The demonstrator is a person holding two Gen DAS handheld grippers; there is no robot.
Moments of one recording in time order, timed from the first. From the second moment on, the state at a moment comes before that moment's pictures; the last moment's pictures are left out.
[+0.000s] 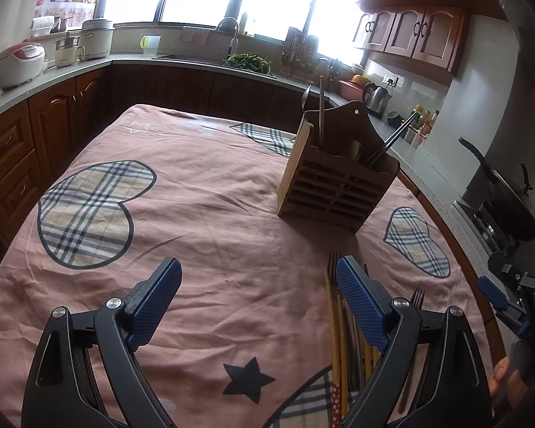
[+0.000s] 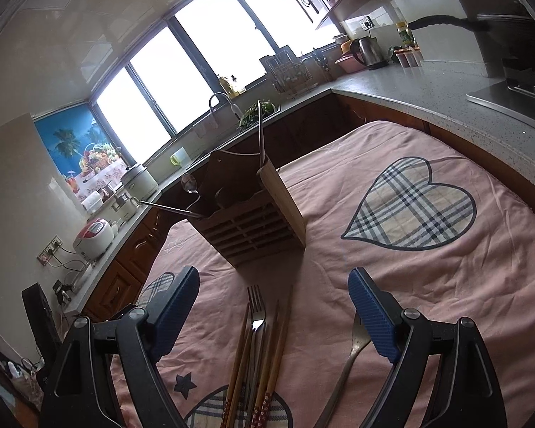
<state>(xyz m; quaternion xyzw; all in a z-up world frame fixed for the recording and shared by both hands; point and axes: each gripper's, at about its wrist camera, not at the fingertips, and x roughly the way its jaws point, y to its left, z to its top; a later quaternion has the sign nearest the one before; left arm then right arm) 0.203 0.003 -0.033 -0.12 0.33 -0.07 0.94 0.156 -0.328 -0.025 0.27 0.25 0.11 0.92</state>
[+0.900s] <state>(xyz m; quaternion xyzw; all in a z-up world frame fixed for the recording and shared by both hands) 0.232 -0.043 -0.064 -0.05 0.40 -0.11 0.91 0.180 -0.308 -0.059 0.24 0.32 0.11 0.91</state>
